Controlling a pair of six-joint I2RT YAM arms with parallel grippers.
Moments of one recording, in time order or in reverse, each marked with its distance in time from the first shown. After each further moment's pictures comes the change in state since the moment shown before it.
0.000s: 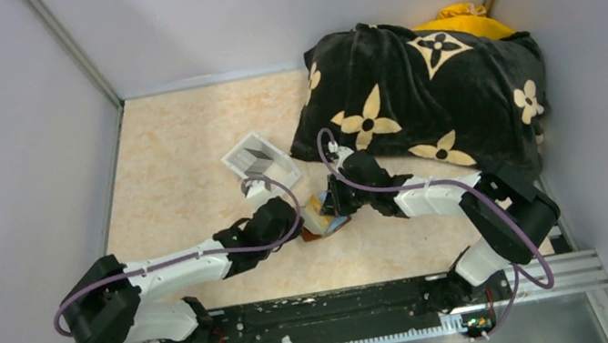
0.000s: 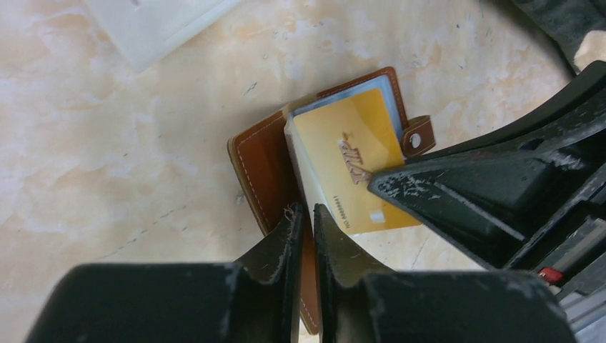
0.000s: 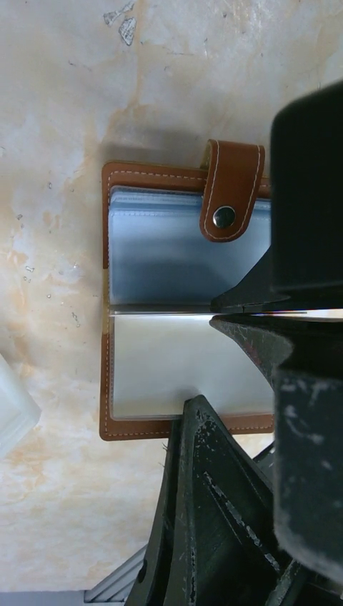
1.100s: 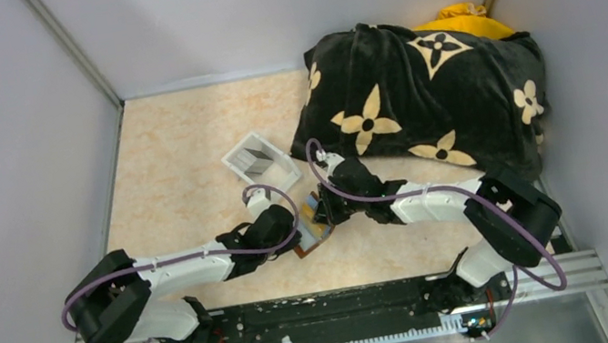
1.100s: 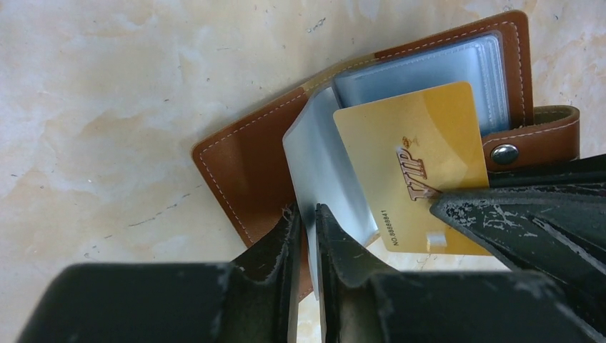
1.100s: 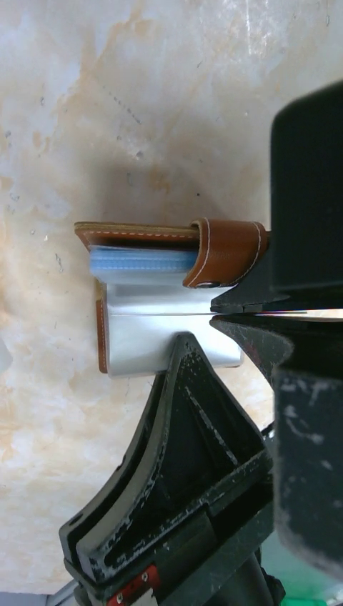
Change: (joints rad) left arm 0.014 0.052 -0.042 -0.028 0.085 -0.038; right arm 0.102 -0.023 0.013 -0.020 0.046 -0.020
